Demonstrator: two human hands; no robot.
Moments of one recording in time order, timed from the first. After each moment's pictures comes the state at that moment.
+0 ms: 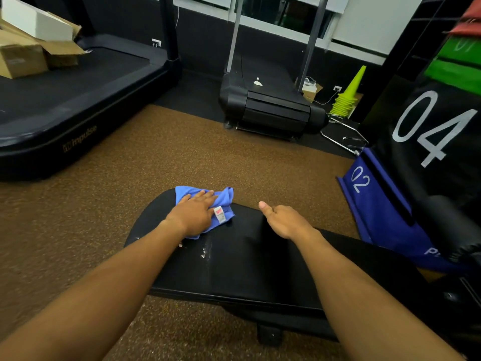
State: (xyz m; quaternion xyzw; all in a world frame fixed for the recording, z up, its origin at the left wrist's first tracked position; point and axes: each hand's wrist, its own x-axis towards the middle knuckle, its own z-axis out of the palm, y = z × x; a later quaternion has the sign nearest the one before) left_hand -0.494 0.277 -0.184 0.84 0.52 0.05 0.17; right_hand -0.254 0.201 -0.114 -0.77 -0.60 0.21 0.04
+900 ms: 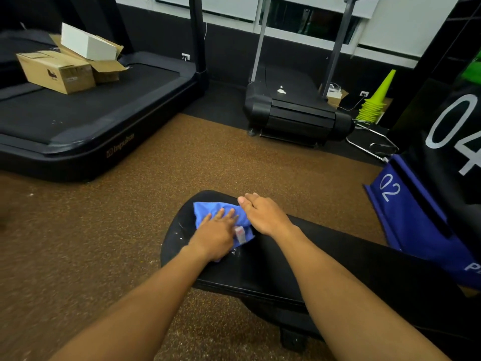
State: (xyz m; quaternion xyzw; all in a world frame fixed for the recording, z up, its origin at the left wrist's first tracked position) left_hand -0.514 0.206 -0.182 0.83 0.53 0.05 0.17; right_hand -0.360 0.211 -0.114 -0.65 -0.72 0.20 0.14
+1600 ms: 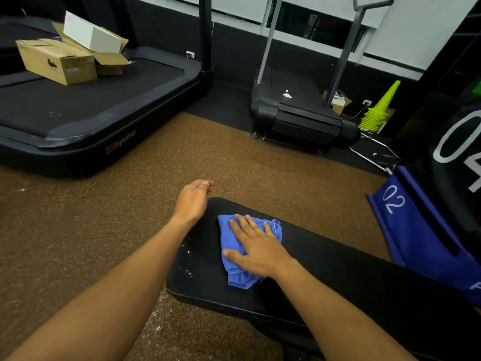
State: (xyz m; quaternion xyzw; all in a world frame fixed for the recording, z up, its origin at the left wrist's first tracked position) left_hand -0.578 0.283 -0.151 0.52 0.56 0.48 0.44; right_hand -0.381 0.204 -0.172 -0.56 -0.82 0.10 -0.04
